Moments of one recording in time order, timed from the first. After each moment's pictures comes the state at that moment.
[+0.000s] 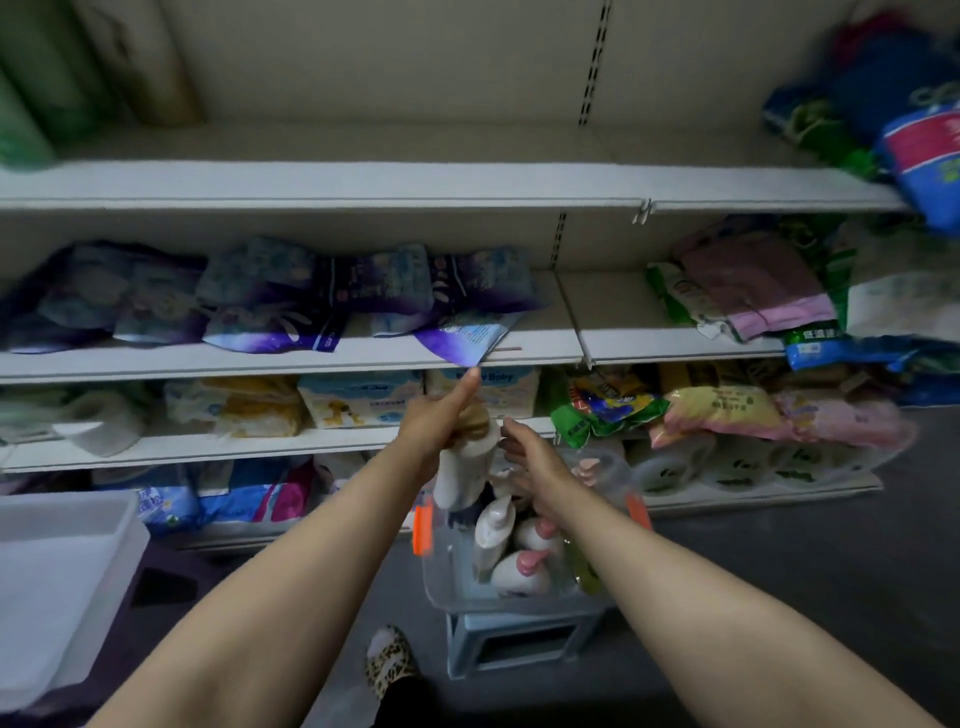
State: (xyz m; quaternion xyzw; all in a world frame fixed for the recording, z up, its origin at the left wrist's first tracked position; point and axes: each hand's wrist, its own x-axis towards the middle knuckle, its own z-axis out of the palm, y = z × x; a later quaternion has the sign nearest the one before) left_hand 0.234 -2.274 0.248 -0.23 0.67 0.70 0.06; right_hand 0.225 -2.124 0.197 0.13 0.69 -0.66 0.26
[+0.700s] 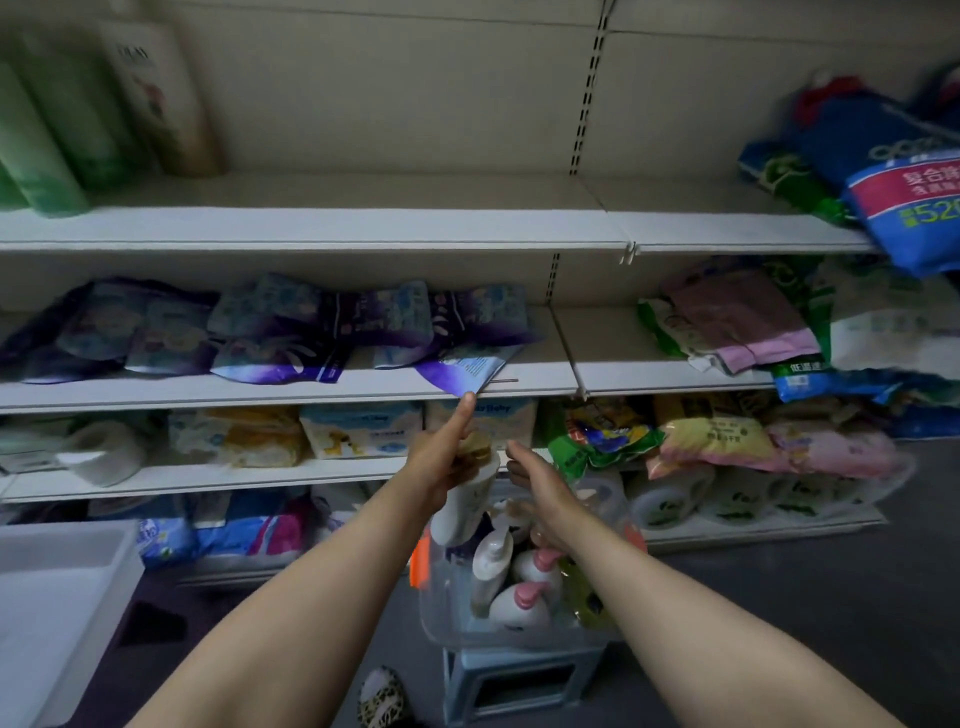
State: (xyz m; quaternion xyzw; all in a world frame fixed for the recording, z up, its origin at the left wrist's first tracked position) left_hand 0.243 -2.260 0.259 -0.22 0.58 0.78 0.08; right_hand 0.227 -2.111 0.211 0.10 0.71 -0.66 0.24
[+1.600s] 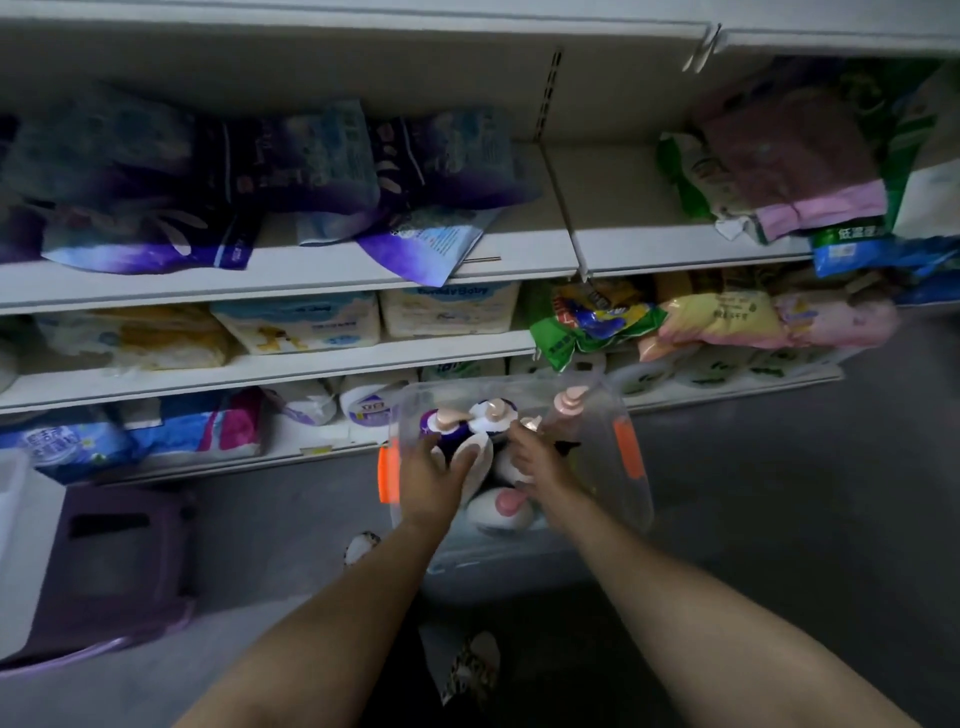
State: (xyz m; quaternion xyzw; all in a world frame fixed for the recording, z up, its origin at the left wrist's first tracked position) left_hand 0.265 -2.236 0.078 -0.24 0.82 0.52 0.05; right_hand 0.228 -2.093 0.118 0.30 0.65 -0.63 0.30
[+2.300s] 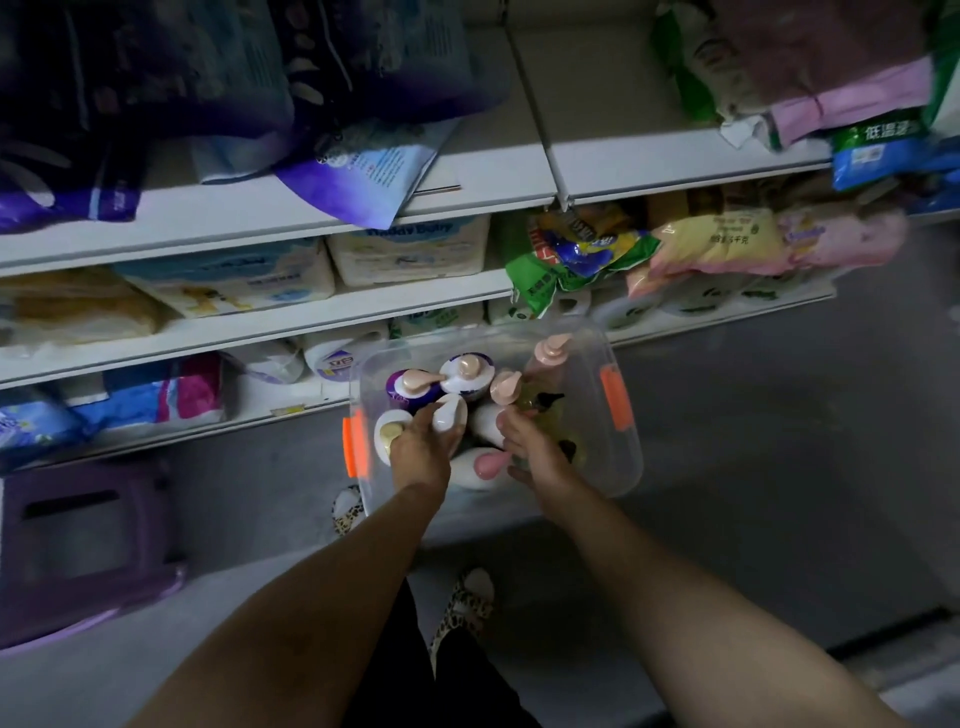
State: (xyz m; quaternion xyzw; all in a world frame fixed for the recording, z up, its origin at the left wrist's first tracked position) left_hand 0.247 -2.209 0.016 -0.26 0.80 0.52 0.14; right_hand 0.237 -2.066 0.075 0.37 0.60 -0.63 0.32
